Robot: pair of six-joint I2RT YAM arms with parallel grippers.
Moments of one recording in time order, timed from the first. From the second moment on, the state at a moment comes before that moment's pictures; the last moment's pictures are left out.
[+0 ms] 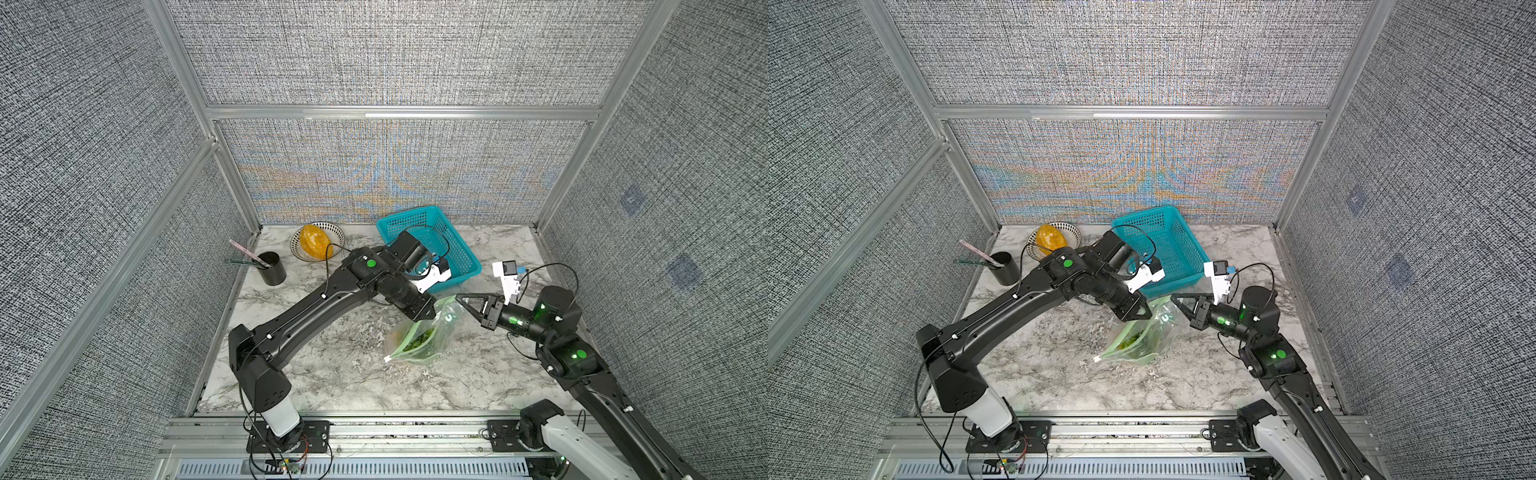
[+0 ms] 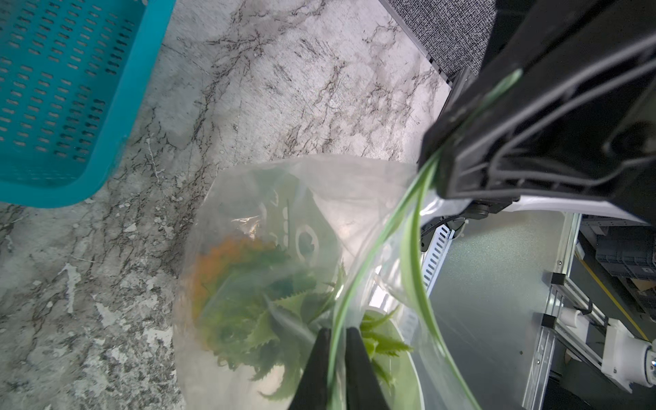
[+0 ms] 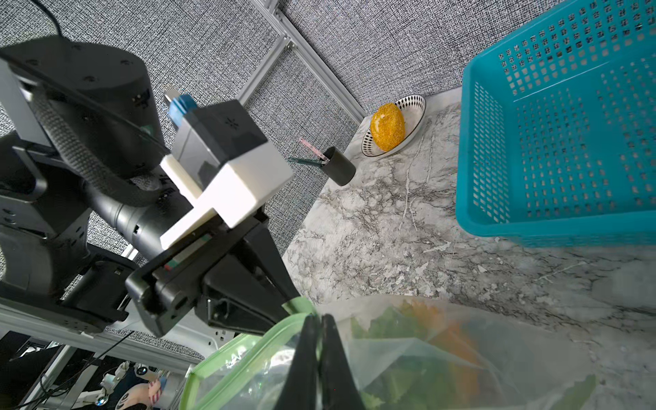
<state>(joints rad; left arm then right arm) -0.91 1.69 1.77 -1.13 0.47 -0.08 0.36 0.75 0.71 -0.13 -0.64 0.69</state>
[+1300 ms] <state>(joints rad) -0.85 1.72 2.23 -1.57 -0.47 -0.08 0.30 0.93 0.85 -0.13 -0.70 0.61</state>
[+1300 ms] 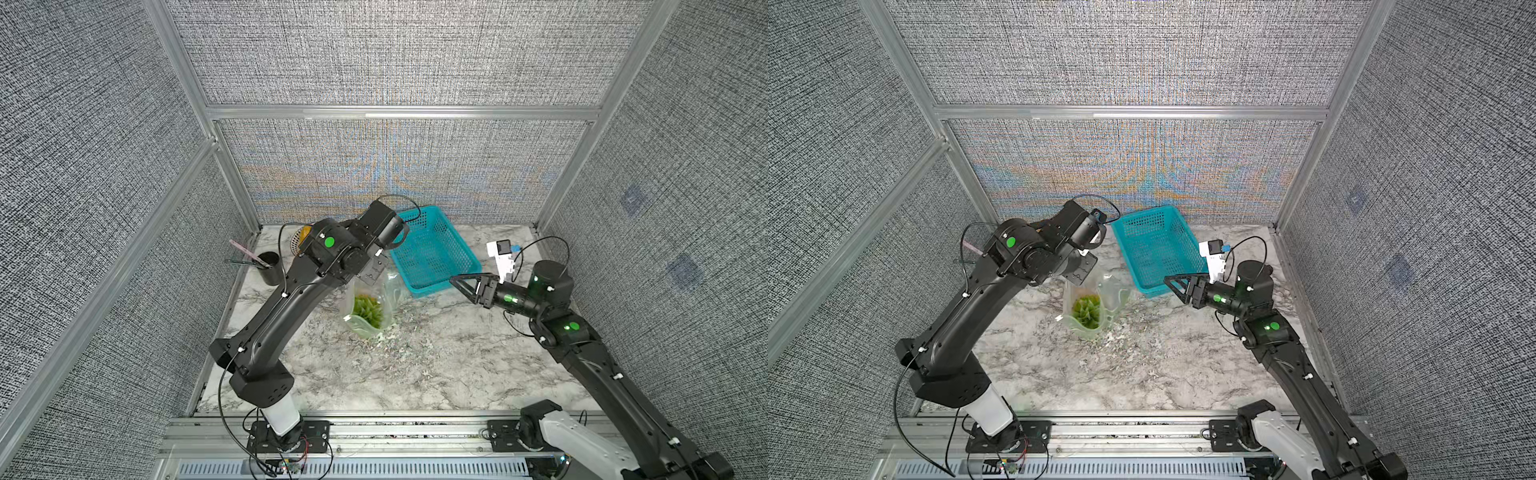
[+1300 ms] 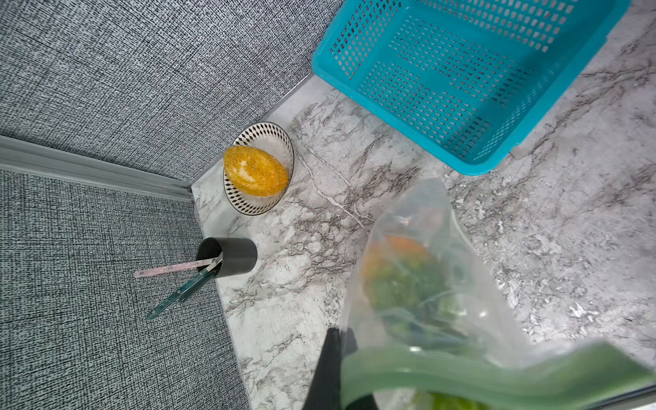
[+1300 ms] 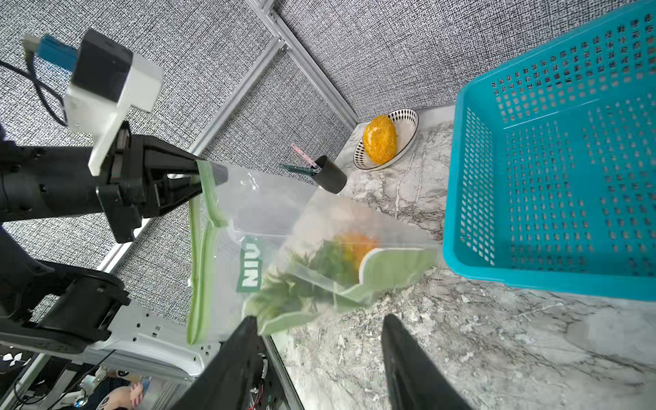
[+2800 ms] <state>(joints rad) -0.88 1.77 1.89 -1.11 0.29 -0.45 0.47 1.36 0.73 0.10 -0.79 0.58</state>
